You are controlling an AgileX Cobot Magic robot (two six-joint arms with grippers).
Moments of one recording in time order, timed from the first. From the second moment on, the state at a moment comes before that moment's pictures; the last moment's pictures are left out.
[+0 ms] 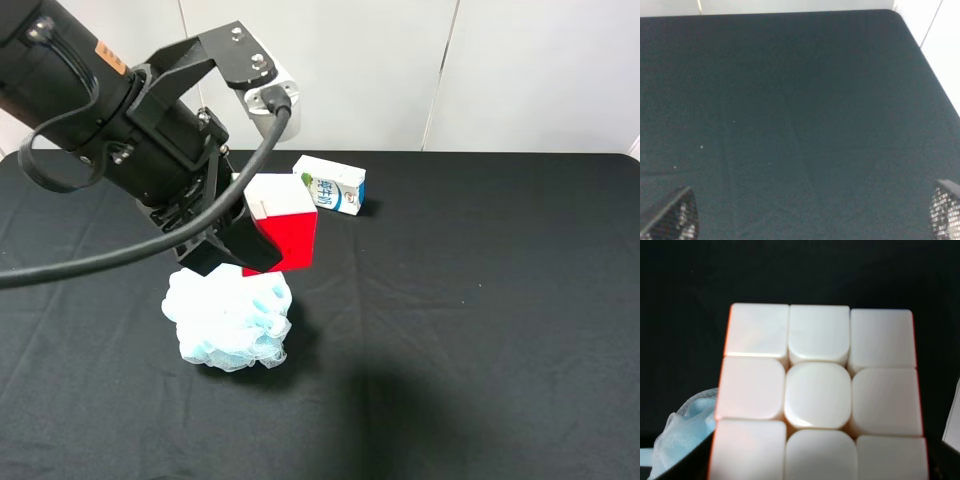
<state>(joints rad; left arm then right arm) -0.72 1.38 -0.99 -0.39 0.67 0.70 -0.07 -0.01 -0.49 -0.06 1.03 0.04</state>
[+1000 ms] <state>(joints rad) -0.34 1.38 -1.20 -0.02 0.78 0.35 -0.07 -0.01 -0.49 -0.06 1.03 0.04</state>
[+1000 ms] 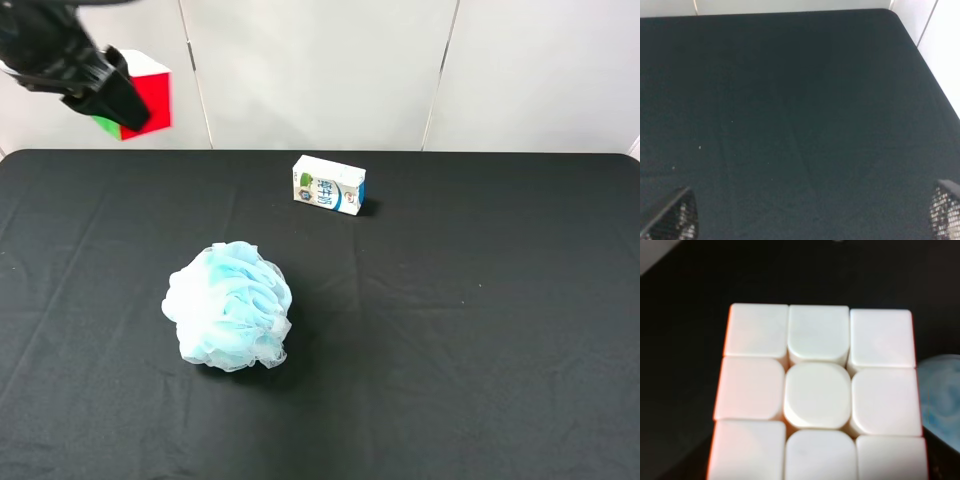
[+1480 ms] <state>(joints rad) -0.17 1.63 -1.20 -0.12 0.75 0.33 -0.07 -0.01 -0.49 -0.06 1.03 0.04</state>
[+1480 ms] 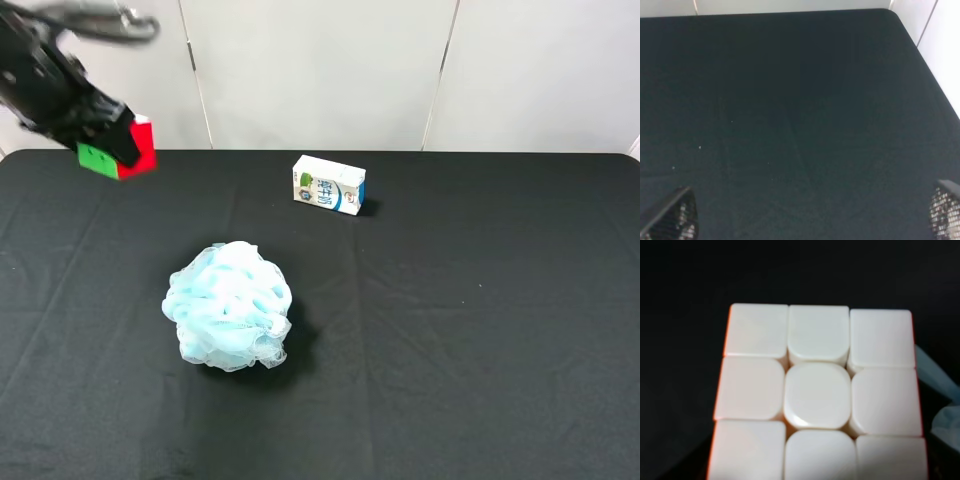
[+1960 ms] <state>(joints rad) -0.17 1.92 -1.20 -0.12 0.70 0.32 -0.07 -0.01 -0.49 -0.06 1.03 0.04</state>
